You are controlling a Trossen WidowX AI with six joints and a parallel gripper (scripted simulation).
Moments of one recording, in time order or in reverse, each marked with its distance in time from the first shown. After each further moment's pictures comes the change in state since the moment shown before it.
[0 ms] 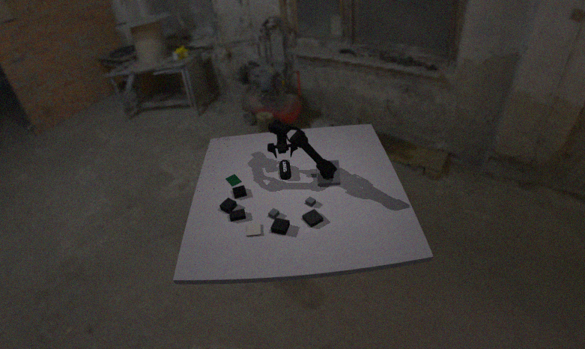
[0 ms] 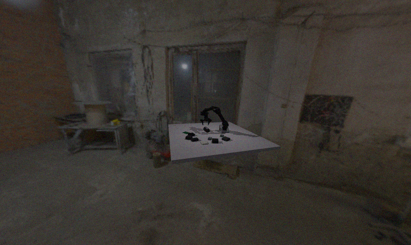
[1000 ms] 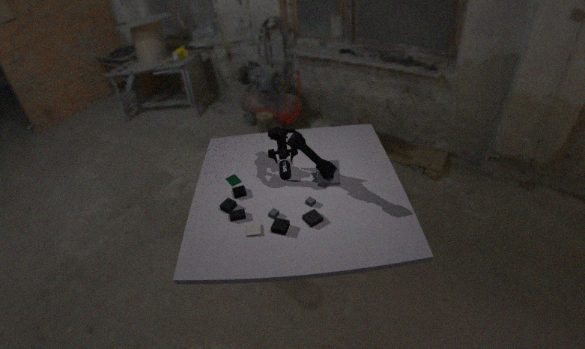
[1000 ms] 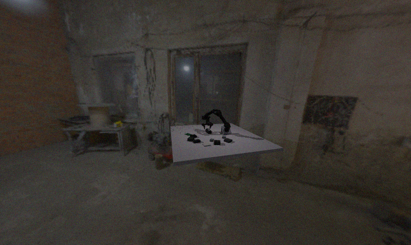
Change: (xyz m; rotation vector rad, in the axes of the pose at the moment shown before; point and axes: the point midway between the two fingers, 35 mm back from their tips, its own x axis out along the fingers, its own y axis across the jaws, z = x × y) arm 0.044 -0.001 -0.003 -0.055 0.018 0.012
